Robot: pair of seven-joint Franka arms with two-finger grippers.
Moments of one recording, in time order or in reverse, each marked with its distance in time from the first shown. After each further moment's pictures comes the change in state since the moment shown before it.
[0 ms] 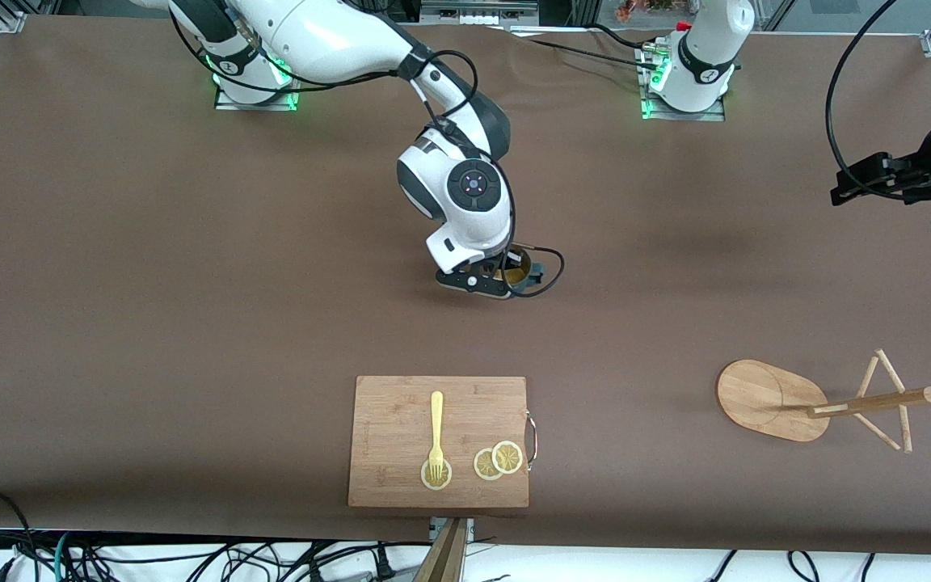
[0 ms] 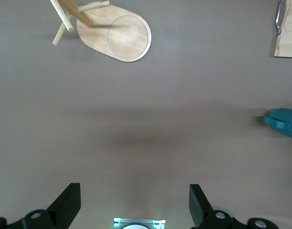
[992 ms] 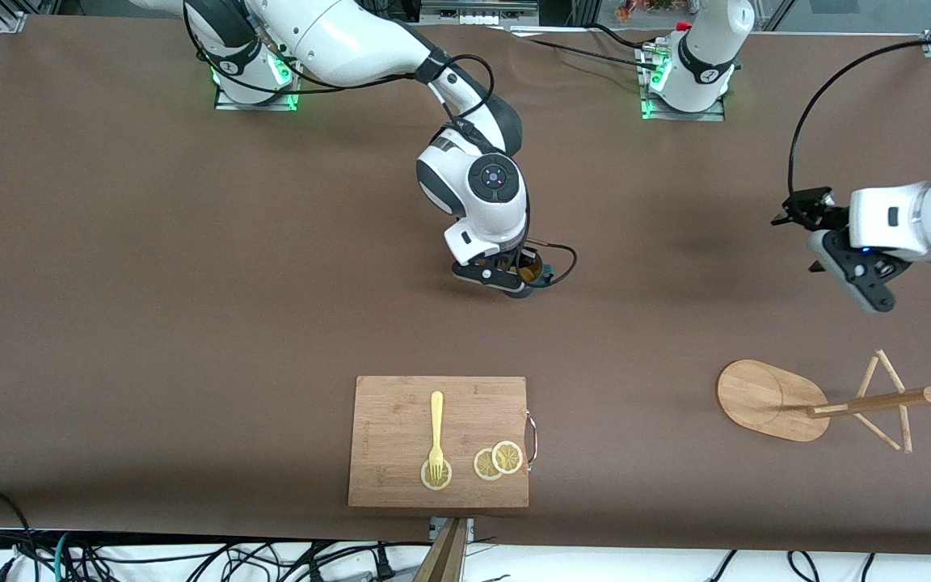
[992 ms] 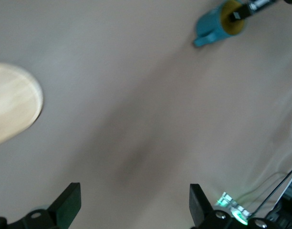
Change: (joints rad) left arm 0.032 0.119 0.002 -0.225 -0.190 0.206 1.015; right arm 0.049 0.037 -0.012 0.005 -0.008 0.049 0.056
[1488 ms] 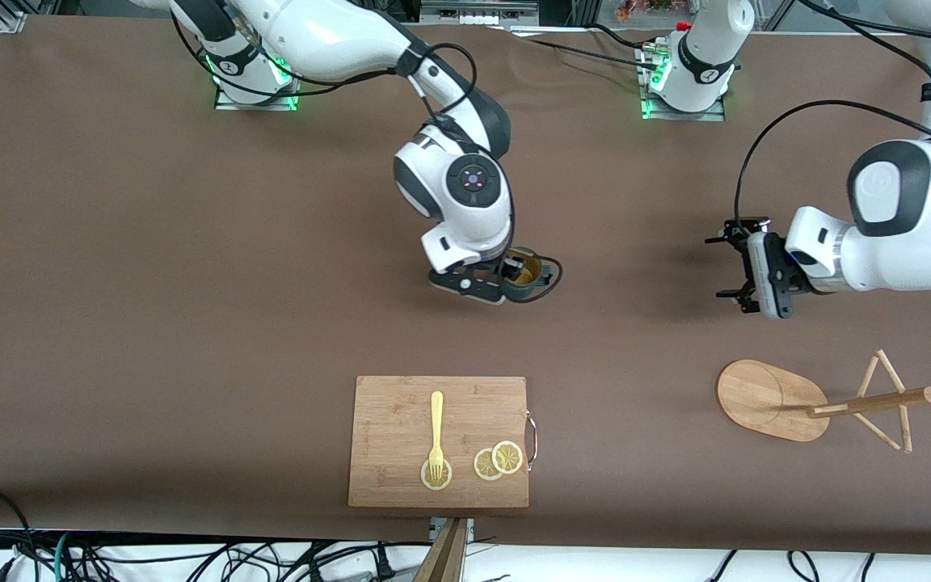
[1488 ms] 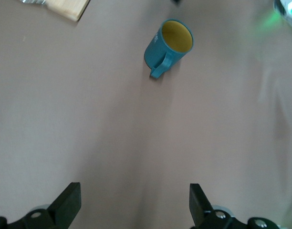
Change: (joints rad) left arm -0.006 0.042 -0.031 -0.227 -0.259 0.278 0.511; right arm -0.078 -0.087 -0.023 0.056 0.000 -0.165 -0.012
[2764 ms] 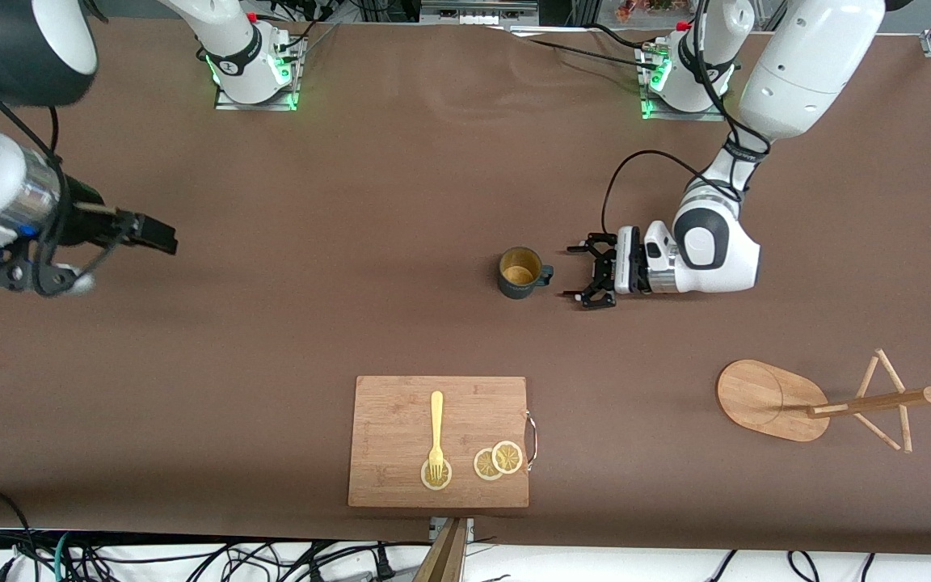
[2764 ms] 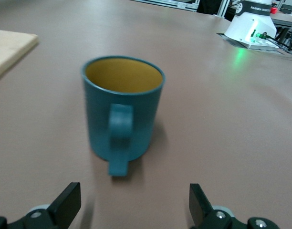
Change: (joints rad) left arm -0.182 0.335 -0.080 -0.210 -0.823 0.315 0.932; right arm -0.480 -0.637 -0.194 -0.340 0.070 -0.427 -0.900
